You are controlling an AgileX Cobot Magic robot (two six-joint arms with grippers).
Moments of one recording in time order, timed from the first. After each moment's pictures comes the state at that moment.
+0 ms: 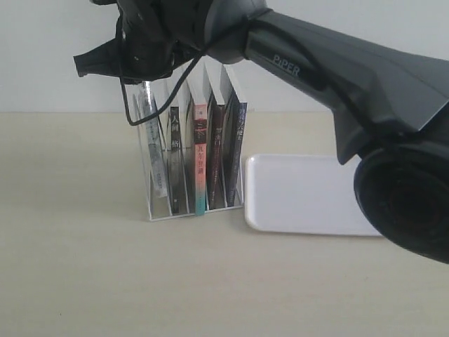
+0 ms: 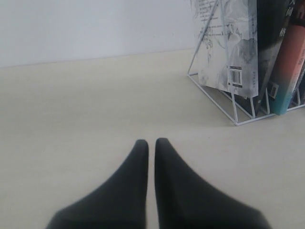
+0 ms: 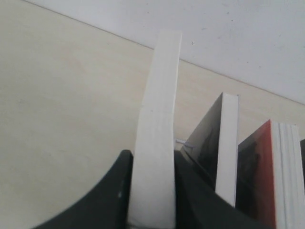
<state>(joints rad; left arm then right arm) -0.10 0.00 0.00 -0.04 0.33 0.08 0.84 2.33 -2.37 -0.36 0.89 0.48</state>
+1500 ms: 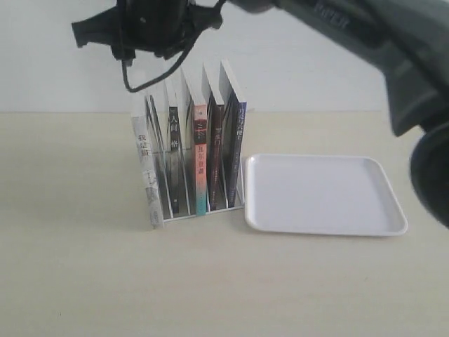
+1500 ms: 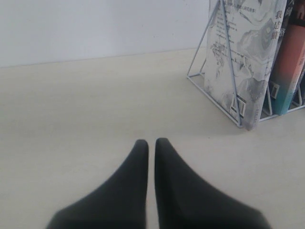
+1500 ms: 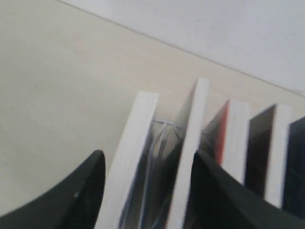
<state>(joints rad) -0.10 0.00 0.00 -0.04 0.33 0.08 0.84 2.22 -2.38 -0.28 1.05 0.42</state>
